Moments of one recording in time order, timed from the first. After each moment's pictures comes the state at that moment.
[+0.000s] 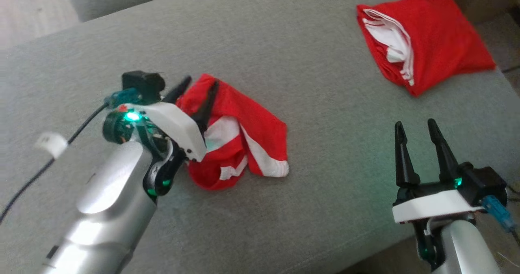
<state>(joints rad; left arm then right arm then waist) -0.63 0.25 -0.62 0.43 -0.77 -0.03 0.27 -0.09 -0.05 0.04 0.22 0.16 0.12 -0.26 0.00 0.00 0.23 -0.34</state>
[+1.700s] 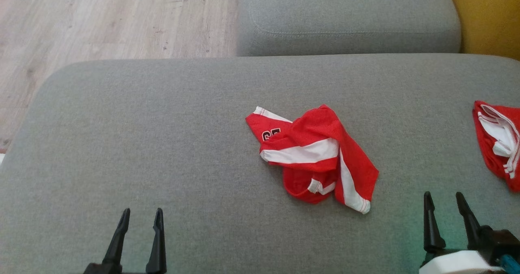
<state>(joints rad) 0.19 0.08 -0.09 0.14 -0.15 -0.06 -0.25 0.14 -0.04 -0.11 0.27 0.08 0.12 -0.26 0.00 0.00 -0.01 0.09</state>
